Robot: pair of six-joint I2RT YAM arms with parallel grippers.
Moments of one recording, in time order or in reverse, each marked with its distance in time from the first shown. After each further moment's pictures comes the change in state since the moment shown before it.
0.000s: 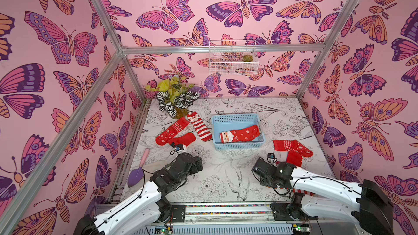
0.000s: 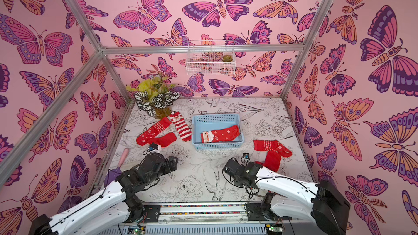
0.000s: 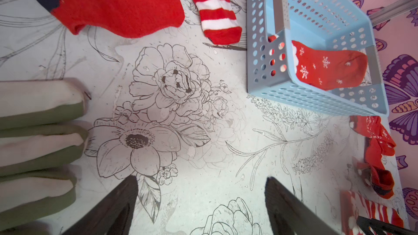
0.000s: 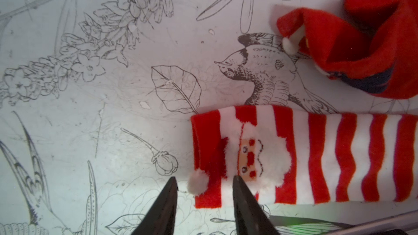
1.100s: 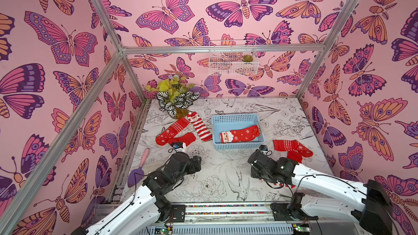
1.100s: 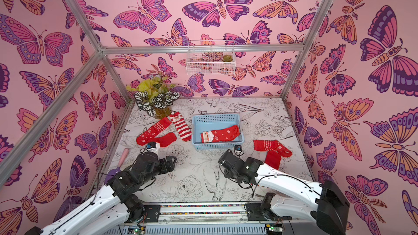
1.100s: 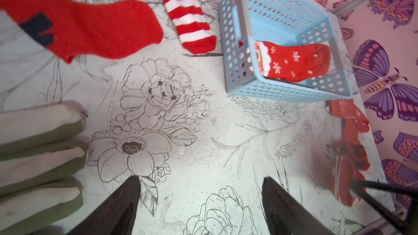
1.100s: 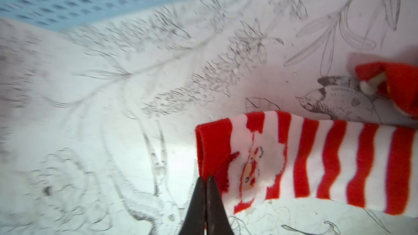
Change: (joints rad) left arm 0.034 -0.090 0.106 -0.099 0.074 0.196; right arm 0.014 -0.043 0.166 0.127 -0.070 -0.060
